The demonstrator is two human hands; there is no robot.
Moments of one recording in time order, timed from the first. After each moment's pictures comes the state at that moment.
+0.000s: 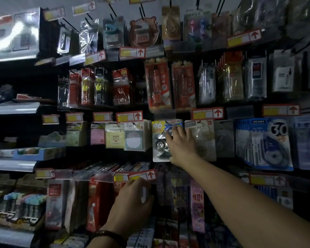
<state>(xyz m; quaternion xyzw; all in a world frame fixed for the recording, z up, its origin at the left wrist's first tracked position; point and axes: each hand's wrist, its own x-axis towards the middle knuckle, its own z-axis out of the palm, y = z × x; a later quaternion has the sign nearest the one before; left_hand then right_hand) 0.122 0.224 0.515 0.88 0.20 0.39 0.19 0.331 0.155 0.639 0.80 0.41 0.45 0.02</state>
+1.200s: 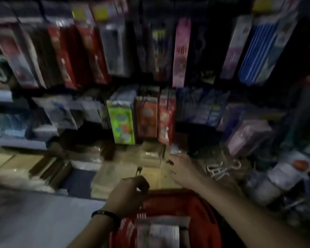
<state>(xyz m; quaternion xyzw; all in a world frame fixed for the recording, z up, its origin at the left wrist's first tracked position) 0.056 0.104 0.150 0.93 0.25 0.04 0.26 0.263 -0.026 0.160 0.84 0.51 -0.06 -0.16</state>
